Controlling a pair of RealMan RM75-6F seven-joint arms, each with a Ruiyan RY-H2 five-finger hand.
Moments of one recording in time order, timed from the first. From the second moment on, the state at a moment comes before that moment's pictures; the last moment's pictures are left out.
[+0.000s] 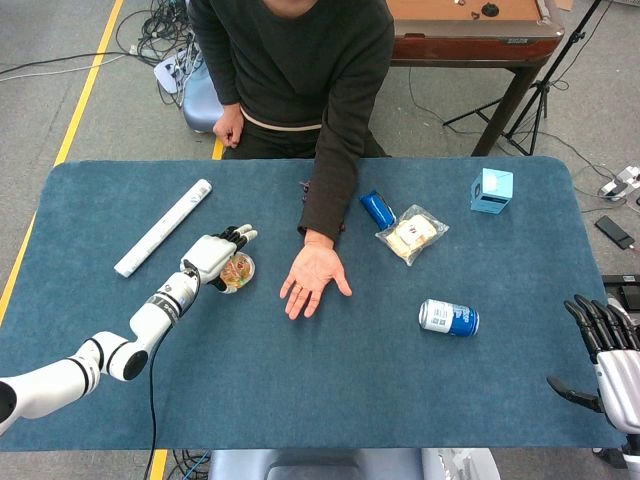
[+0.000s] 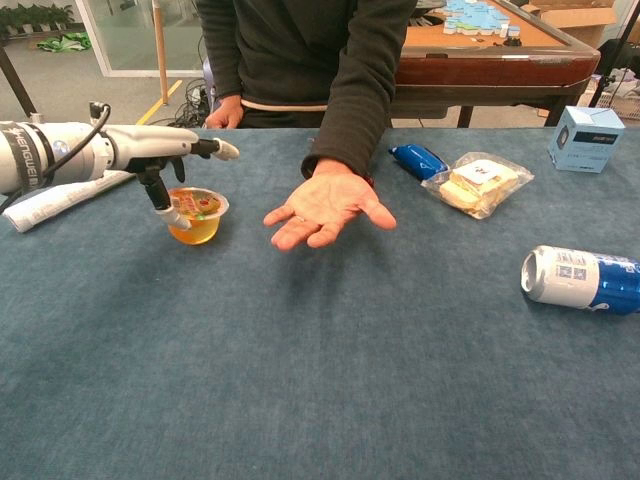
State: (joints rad) left arm -0.97 -1.51 -0.14 -1.12 1.15 0.63 0.00; right arm -0.04 -0.97 -0.01 -1.77 -1.63 1.59 0.04
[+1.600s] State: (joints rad) left arm -0.27 -1.15 0.03 -1.83 1.30 1.56 0.30; right arm 0.02 -0.99 -0.03 -1.74 -1.67 1.50 0.08
